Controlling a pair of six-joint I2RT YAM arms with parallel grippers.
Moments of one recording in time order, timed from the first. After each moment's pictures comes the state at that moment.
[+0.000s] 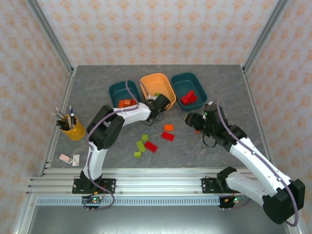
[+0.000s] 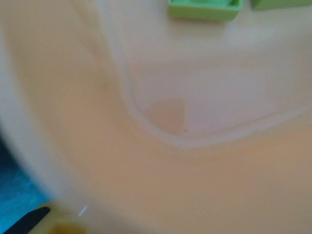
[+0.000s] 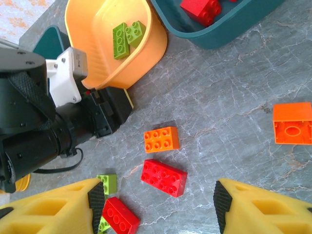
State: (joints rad) left arm -0.66 2.08 1.43 -0.54 -0.32 -0.73; right arm 0.48 0.93 0.78 -0.57 -0.06 0.83
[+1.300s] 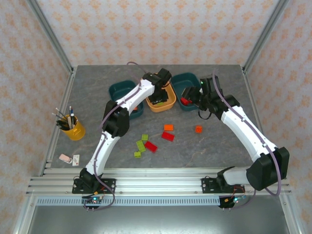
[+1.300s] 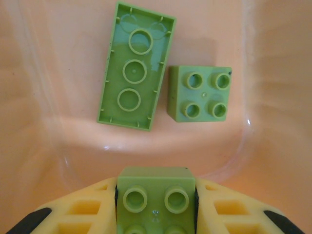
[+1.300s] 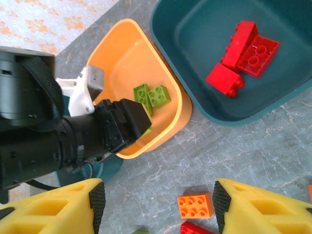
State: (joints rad) left arm -0.53 2.48 2.36 -1.17 -0.01 -0.82; right arm 0.37 1.33 1.21 -0.63 -0.09 0.81
